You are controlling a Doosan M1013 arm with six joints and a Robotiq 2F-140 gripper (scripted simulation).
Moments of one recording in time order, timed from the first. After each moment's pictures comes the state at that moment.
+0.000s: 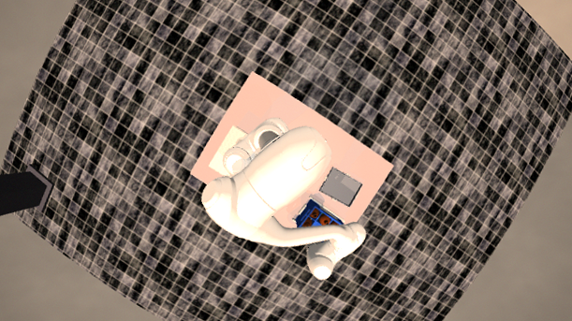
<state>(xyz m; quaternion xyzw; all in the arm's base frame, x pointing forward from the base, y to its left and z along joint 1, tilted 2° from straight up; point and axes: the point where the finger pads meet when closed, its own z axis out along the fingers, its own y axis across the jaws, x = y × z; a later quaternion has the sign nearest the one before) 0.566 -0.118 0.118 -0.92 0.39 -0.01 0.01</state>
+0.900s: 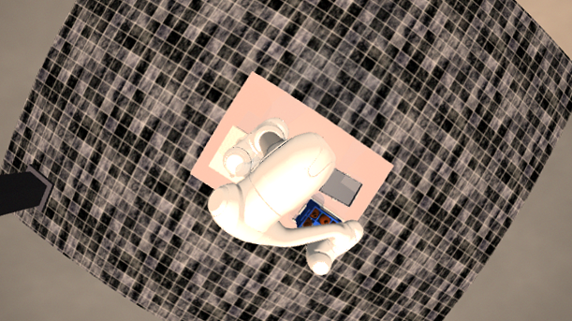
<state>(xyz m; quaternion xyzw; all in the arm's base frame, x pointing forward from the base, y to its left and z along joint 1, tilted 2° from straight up) 0.567 -0.118 0.089 -0.92 0.39 -0.01 0.01</state>
